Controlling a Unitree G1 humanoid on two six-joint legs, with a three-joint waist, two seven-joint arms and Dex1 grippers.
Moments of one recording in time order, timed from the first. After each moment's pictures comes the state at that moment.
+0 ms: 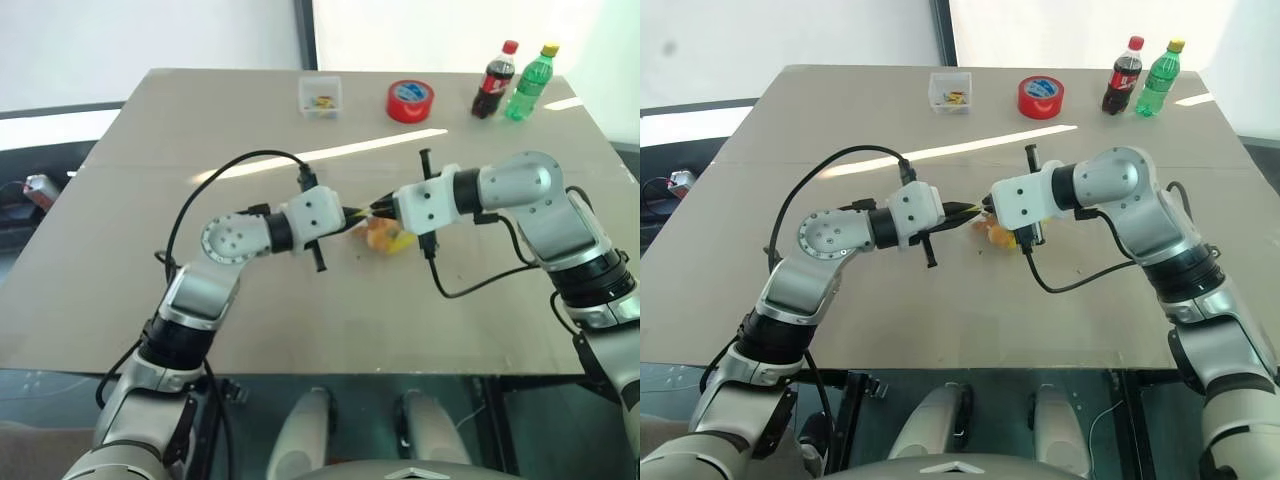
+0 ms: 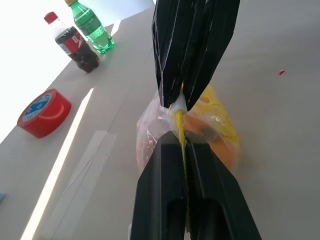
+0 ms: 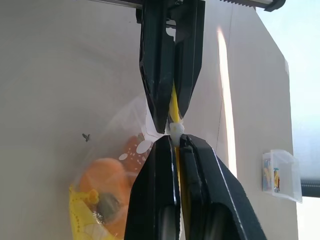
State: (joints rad) left arm -0.55 0.56 -0.21 -0.16 -0.06 0.16 -0.88; right arm -0.90 -0.63 0.37 0.01 -0.10 -0.05 1.16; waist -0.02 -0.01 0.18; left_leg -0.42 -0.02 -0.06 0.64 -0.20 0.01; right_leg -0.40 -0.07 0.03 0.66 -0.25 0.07
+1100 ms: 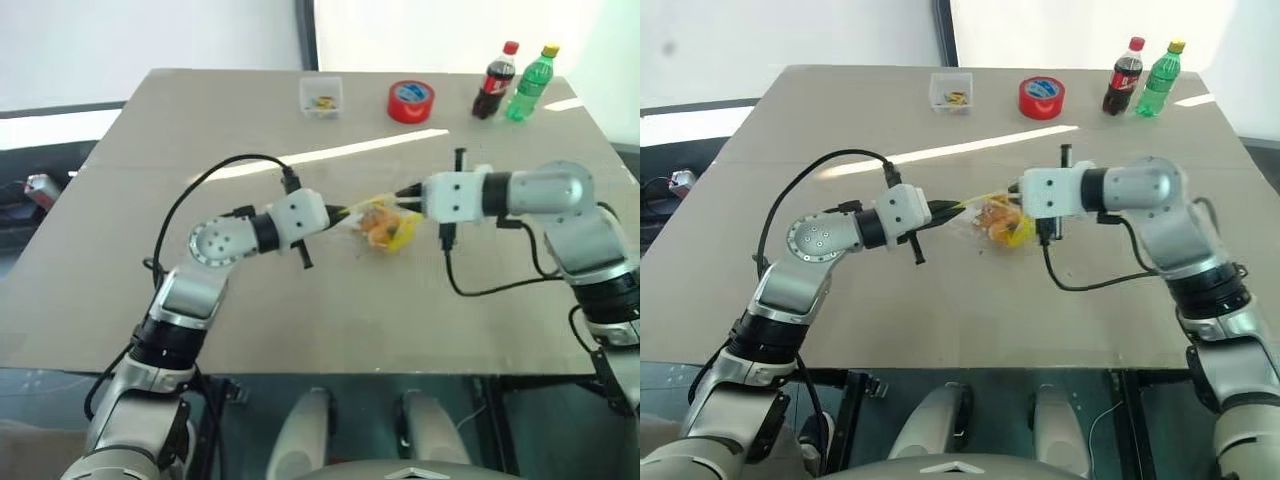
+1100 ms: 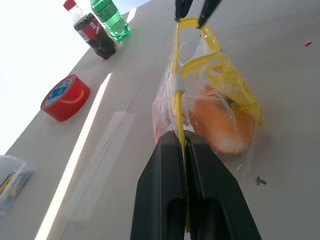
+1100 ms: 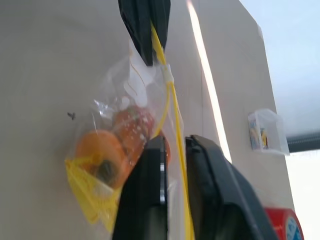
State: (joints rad) left arm -0.53 0.58 -0.17 -0.07 -0.03 0.04 -0.87; right arm -0.79 -0.65 0.30 -0.06 -0.08 0.04 1.08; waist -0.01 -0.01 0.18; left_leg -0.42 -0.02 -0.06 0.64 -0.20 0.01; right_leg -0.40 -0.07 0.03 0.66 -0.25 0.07
